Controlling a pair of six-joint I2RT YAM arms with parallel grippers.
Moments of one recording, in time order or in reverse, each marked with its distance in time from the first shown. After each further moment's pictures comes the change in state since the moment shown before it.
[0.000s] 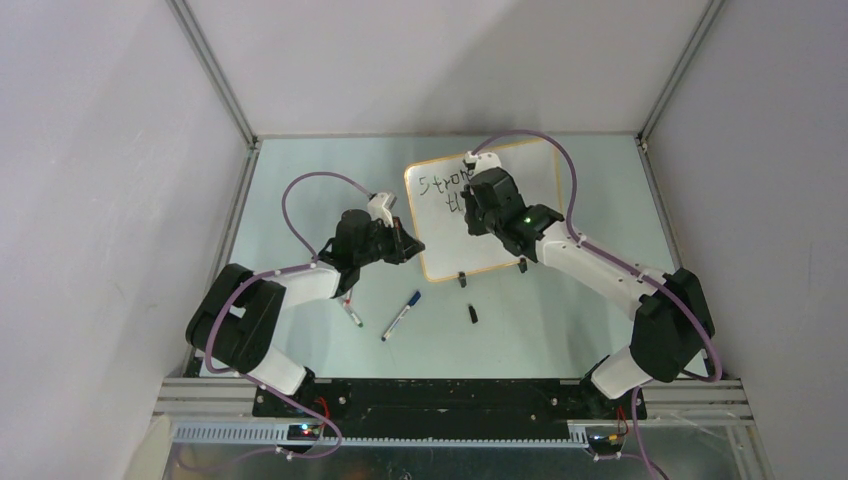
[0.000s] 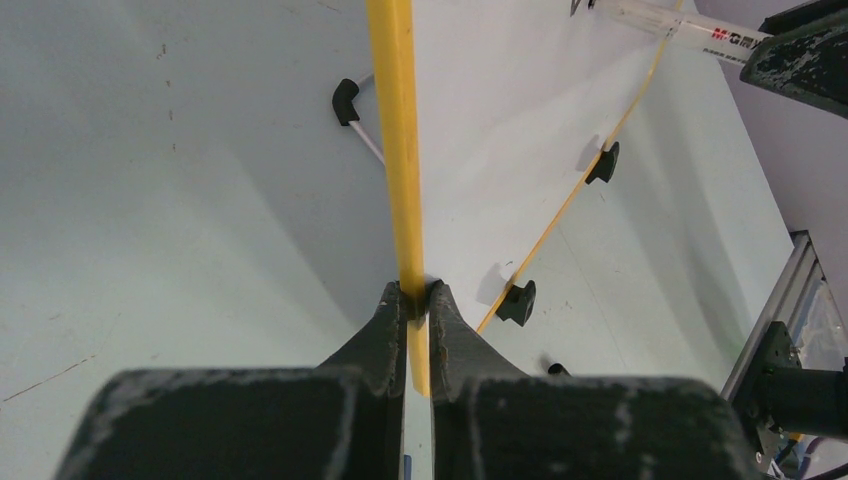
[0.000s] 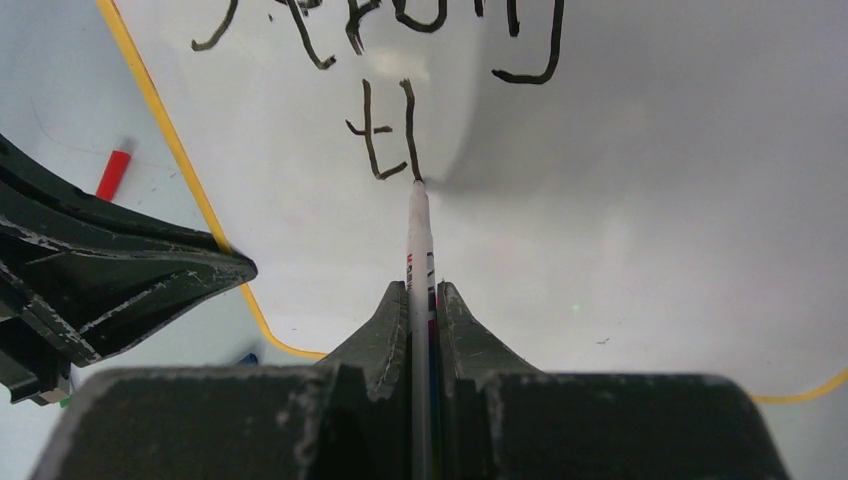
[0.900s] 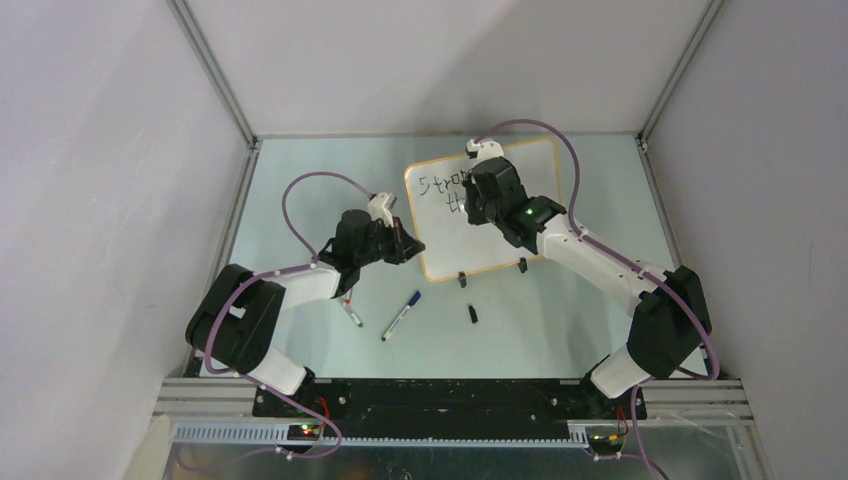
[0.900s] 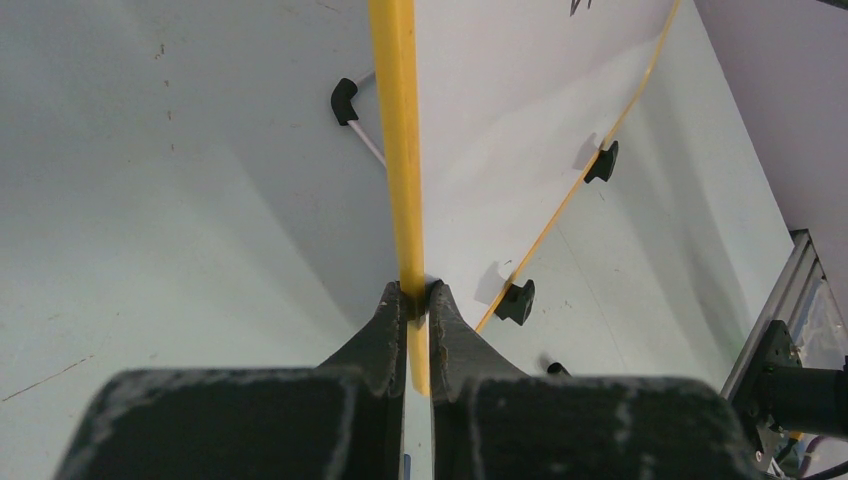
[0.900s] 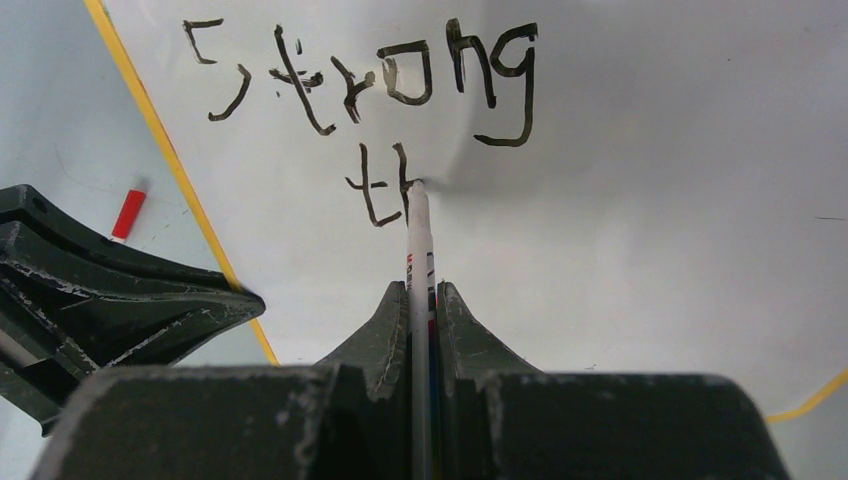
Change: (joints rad) left arm -0.002 -0.003 0.000 -0.003 0.000 0.001; right arm -0.022 0.021 0.067 -0.002 -0.006 -0.008
